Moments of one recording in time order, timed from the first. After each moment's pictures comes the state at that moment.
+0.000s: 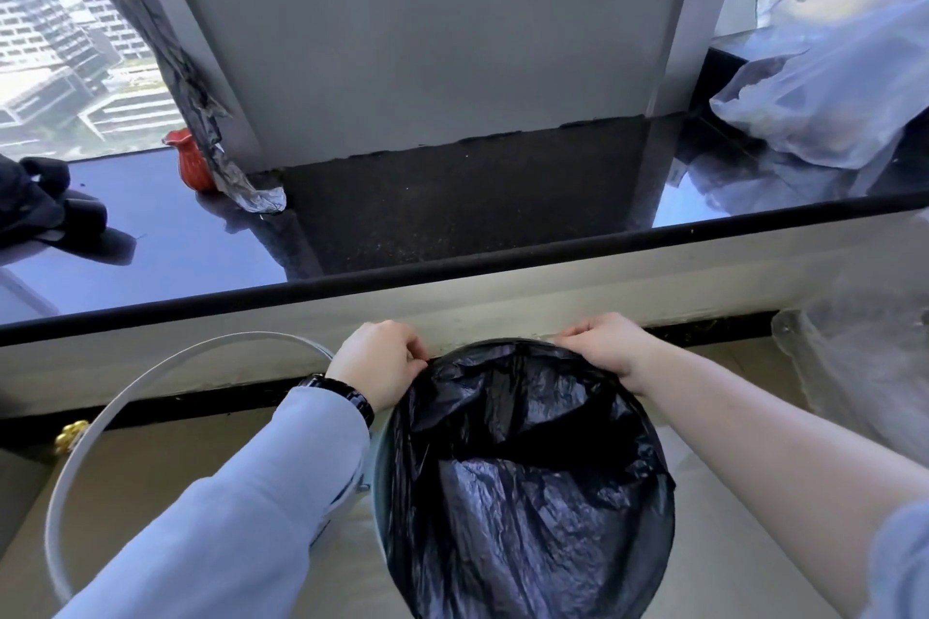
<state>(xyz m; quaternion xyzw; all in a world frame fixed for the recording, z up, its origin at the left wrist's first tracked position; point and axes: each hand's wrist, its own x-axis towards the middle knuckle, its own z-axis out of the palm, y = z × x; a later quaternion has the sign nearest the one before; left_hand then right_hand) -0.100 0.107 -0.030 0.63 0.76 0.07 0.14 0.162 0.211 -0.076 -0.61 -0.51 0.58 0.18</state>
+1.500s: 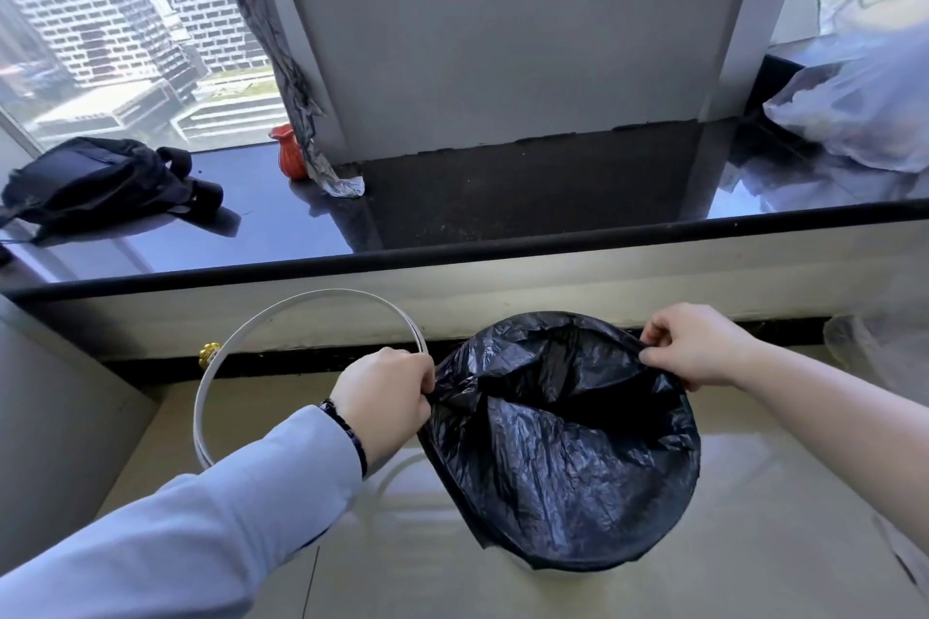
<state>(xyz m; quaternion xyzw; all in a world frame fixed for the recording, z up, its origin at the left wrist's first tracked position) -0.107 -0.003 -0.016 0.66 0.75 -0.01 0.04 0.212 0.174 -0.035 -0.55 -0.79 0.28 0.01</state>
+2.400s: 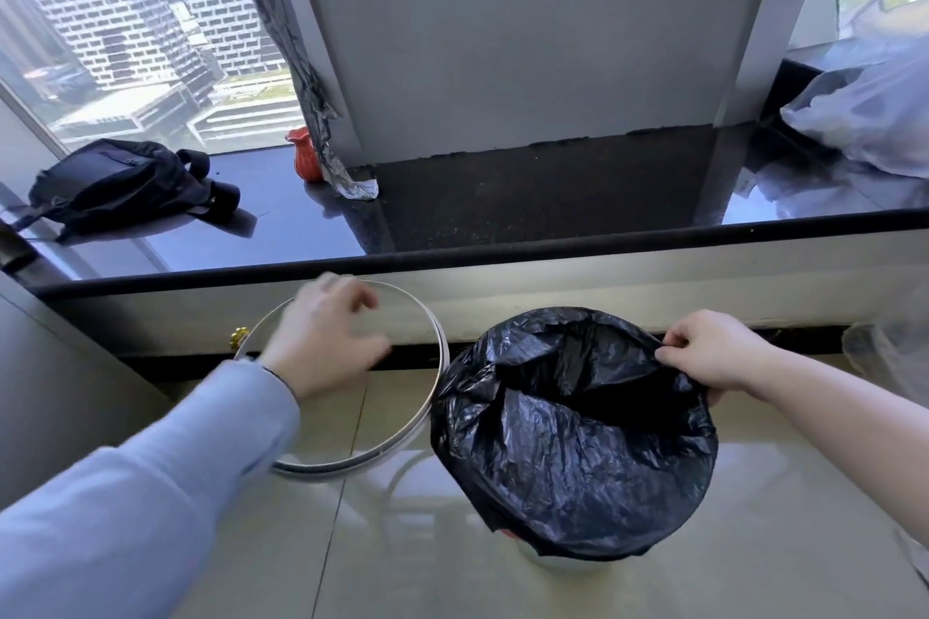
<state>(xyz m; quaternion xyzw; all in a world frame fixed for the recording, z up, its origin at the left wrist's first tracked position) -0.168 -0.007 0.041 0.58 0.80 0.17 0.06 0.212 0.175 -0.035 -0.60 -0.73 0.32 0.00</state>
